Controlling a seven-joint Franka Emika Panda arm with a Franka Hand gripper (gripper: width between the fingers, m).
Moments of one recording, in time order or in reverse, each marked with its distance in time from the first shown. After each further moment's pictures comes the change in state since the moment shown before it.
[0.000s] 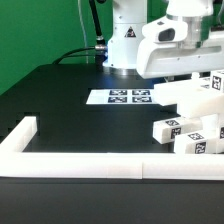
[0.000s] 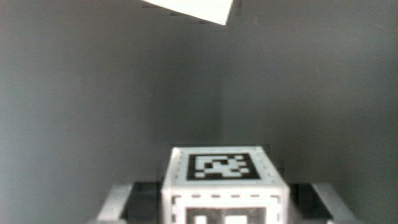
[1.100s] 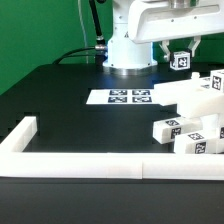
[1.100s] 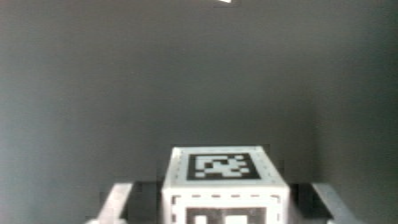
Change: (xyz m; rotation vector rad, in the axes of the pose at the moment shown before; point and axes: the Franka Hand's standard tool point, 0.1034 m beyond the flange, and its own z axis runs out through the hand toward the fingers) arm 0.017 0.020 -0.072 0.036 -0.004 0.012
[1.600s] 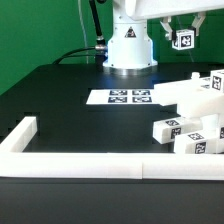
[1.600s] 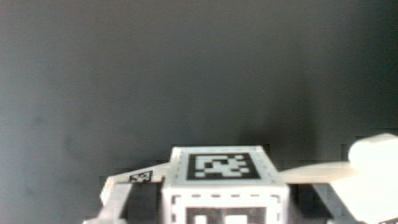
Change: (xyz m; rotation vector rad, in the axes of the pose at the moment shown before) arm 0.029 0.007 -0.035 0.012 -0.004 0.007
